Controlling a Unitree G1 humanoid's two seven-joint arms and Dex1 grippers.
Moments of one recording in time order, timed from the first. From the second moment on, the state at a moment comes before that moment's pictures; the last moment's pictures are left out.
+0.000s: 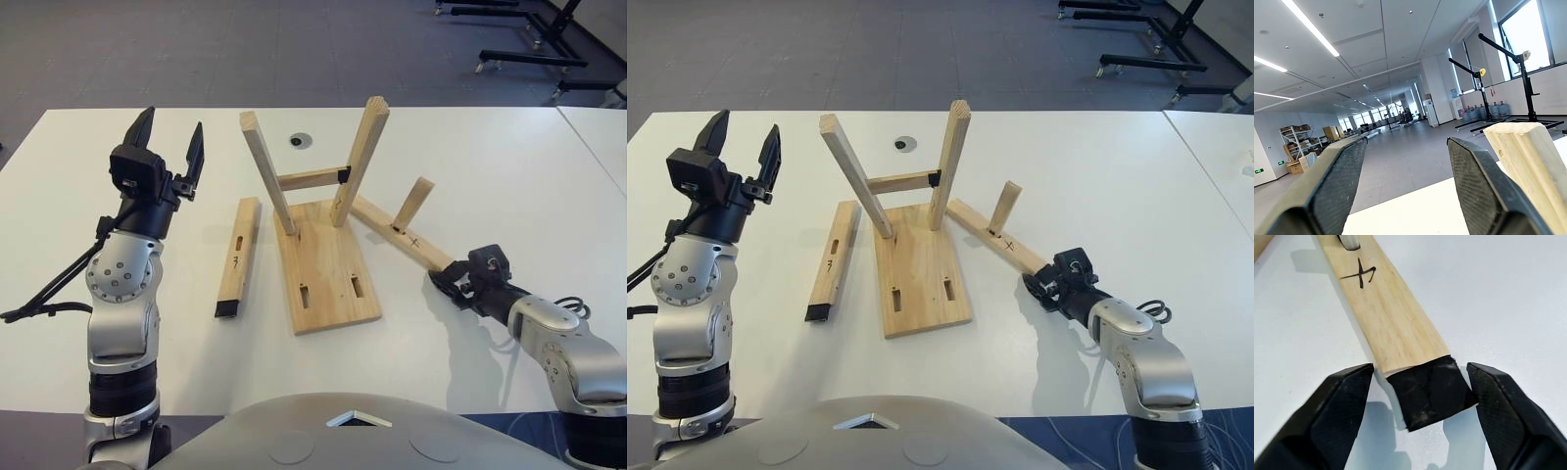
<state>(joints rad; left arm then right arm) 0.01 0.28 0.13 -0.50 -0.03 0.11 -0.20 0.29 -0.58 -0.16 -0.40 0.35 0.80 0.41</state>
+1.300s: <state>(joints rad) -0.13 0.29 0.12 -0.34 -0.04 0.02 -0.24 -0.14 -0.29 0.13 0.07 0.13 0.47 0.32</state>
